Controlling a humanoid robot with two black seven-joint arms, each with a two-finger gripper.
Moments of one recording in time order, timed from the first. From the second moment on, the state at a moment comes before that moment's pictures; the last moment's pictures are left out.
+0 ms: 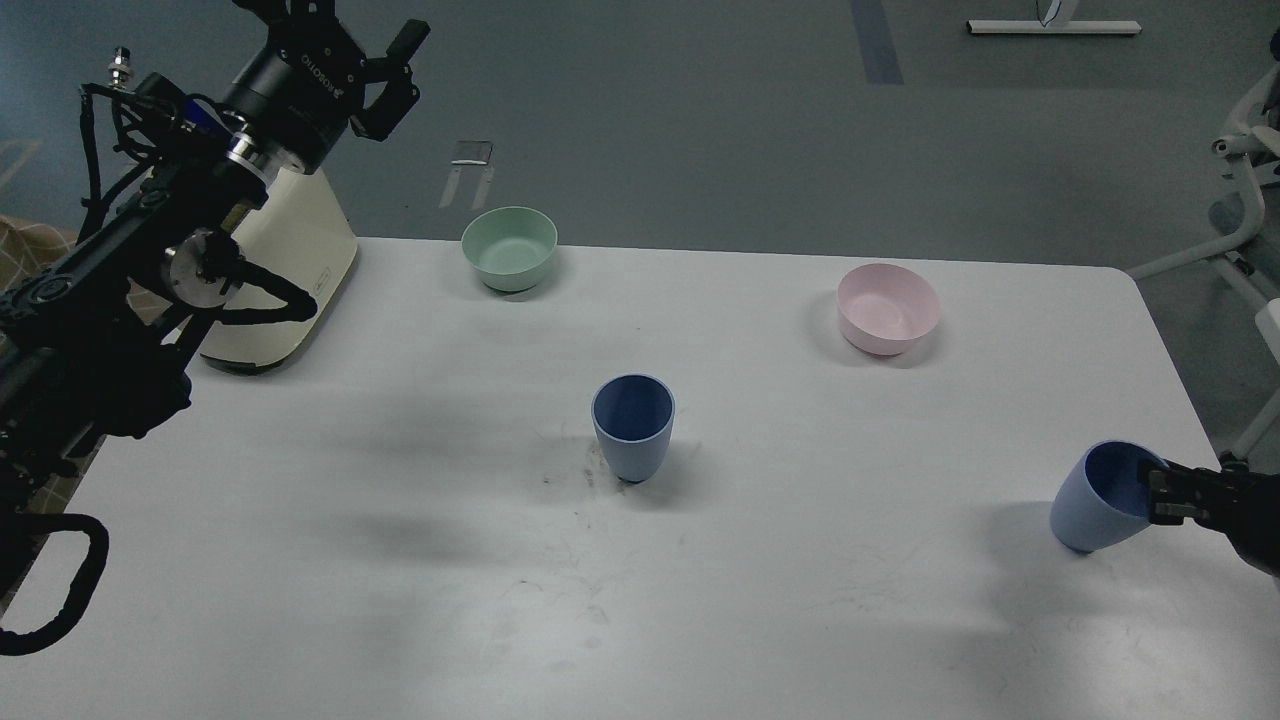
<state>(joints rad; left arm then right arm) -0.85 0.46 -0.88 -0.82 0.41 -0.42 -0.41 -0.07 -0.89 1.28 1.60 -1.96 0.49 -0.05</state>
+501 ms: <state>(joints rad) -0.87 0.46 -0.88 -0.82 0.42 -0.42 -0.41 0.01 -0.89 1.47 1.62 -1.78 0.49 -0.01</state>
